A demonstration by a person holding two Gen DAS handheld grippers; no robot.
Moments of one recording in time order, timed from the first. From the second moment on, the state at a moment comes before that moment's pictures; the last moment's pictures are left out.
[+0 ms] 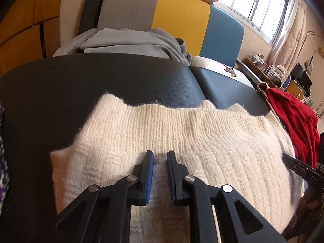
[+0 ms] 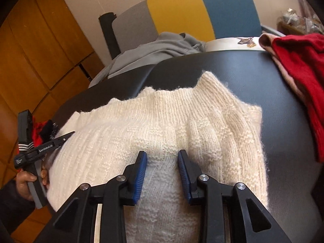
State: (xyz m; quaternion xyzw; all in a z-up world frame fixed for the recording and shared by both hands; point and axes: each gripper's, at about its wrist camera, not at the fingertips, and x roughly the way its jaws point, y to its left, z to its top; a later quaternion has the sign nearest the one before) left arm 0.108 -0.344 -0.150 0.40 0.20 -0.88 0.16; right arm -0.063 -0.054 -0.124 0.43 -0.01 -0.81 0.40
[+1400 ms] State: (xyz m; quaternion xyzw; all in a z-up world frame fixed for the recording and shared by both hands) left arm 0.219 -0.426 -0.149 0.42 0.32 -0.84 0.13; right arm -0.070 -0.029 -0.118 0.42 0.04 -0.81 0.40
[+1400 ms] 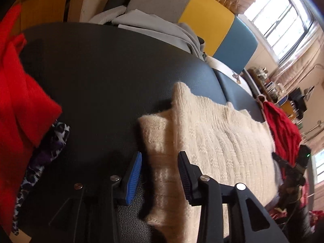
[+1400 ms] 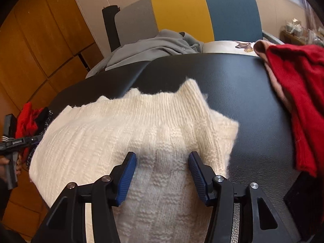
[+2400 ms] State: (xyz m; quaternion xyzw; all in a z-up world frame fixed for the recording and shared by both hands) left arm 0.201 -0.426 -0.179 0.41 0.39 -0.83 0.01; right arm -0.070 -0.022 -0.128 0.40 0.02 -0.81 0.42
